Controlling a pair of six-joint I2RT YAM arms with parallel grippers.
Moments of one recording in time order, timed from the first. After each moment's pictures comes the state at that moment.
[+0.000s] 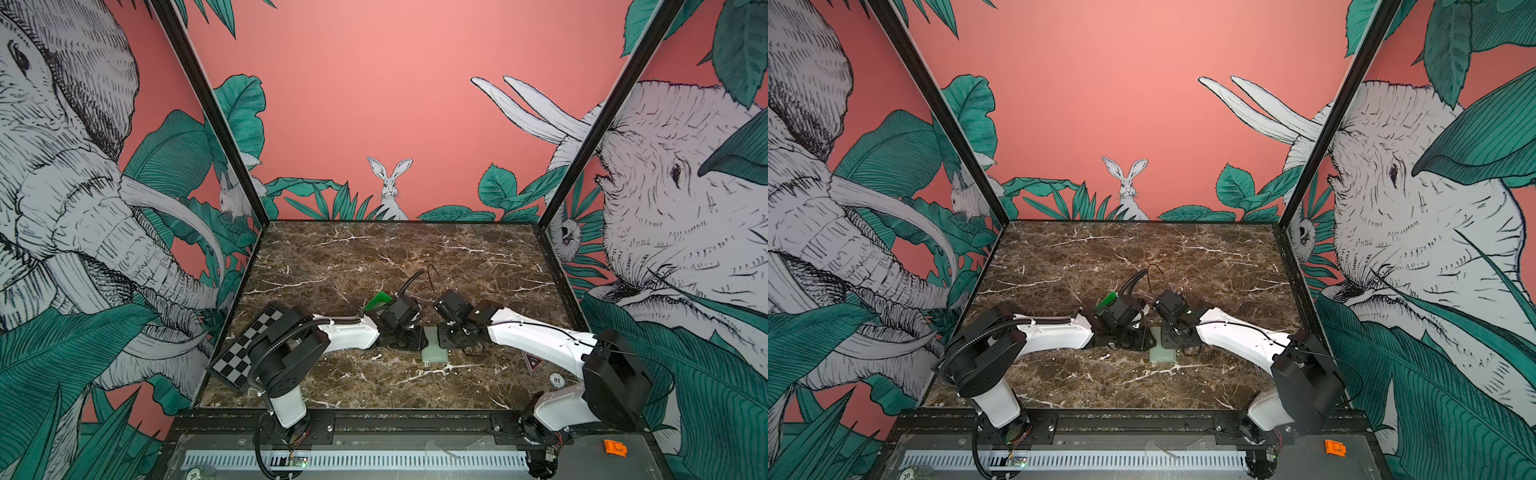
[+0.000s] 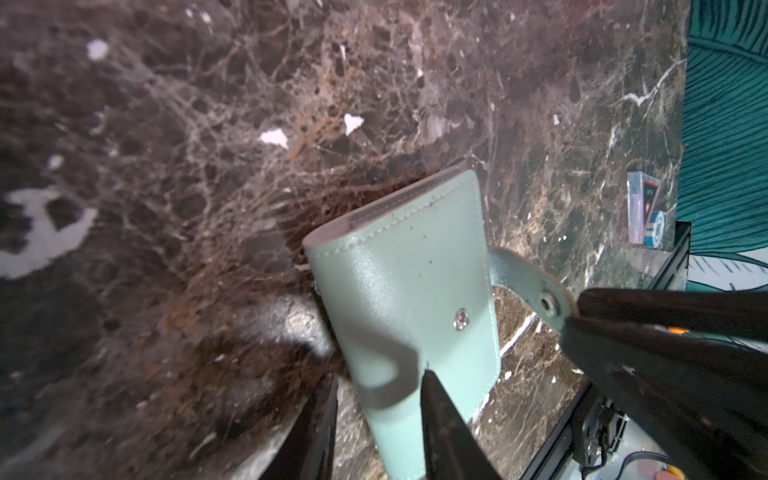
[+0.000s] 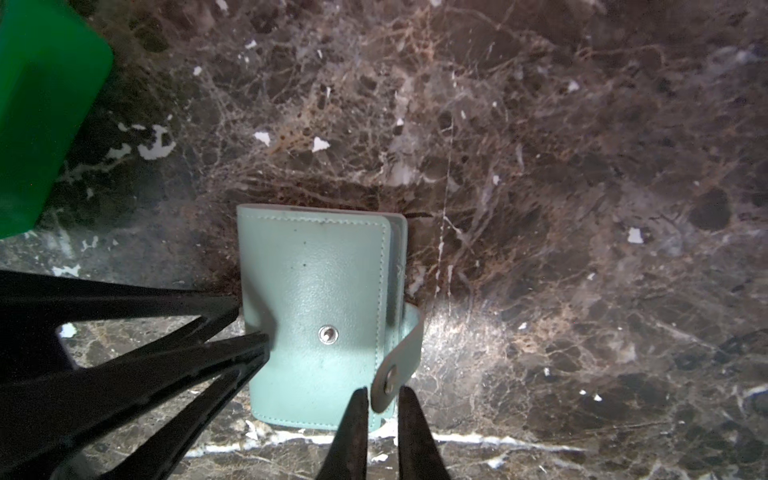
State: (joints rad) left arm -0.93 1.72 0.87 -0.10 0.30 -0.74; right arm 0.81 1.45 0.91 -0.74 0.08 0.70
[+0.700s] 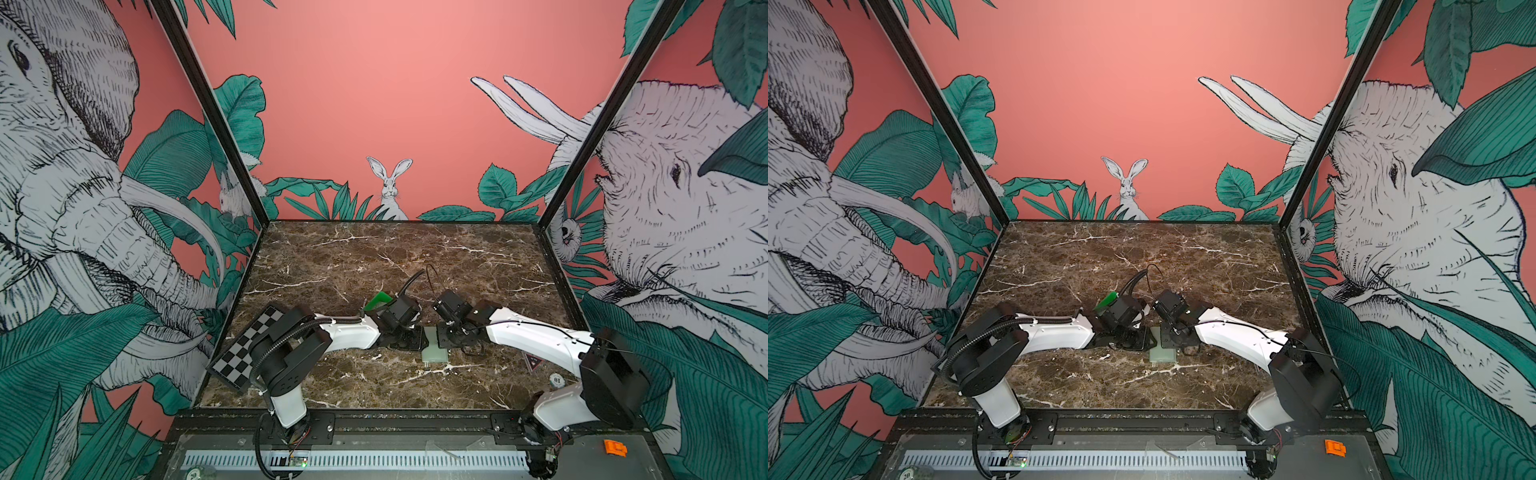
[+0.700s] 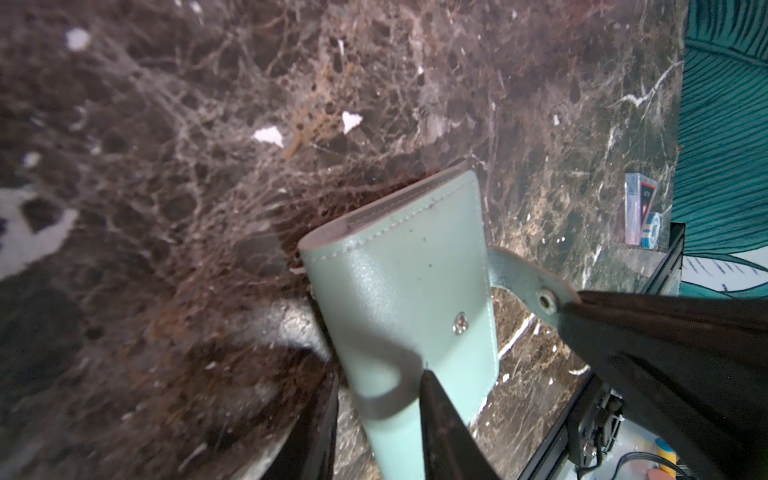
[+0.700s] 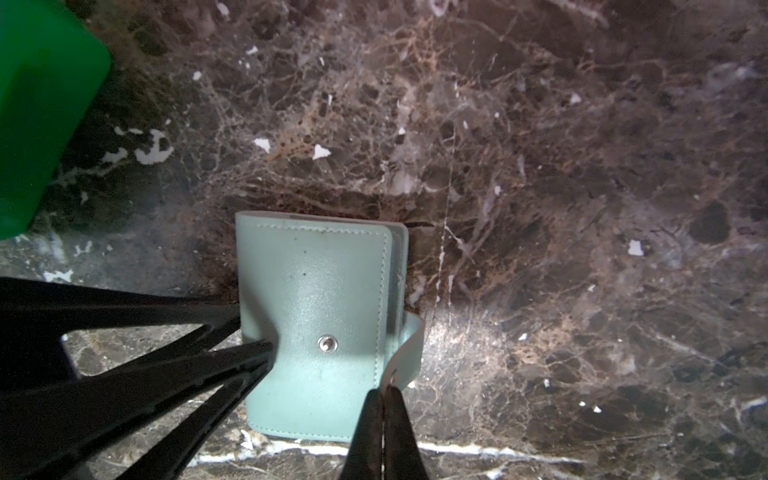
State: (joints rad) left arm -0.93 1.73 0.87 -0.08 0.31 -0.76; right arm 0.81 1.47 0.91 -0.72 0.08 0.68
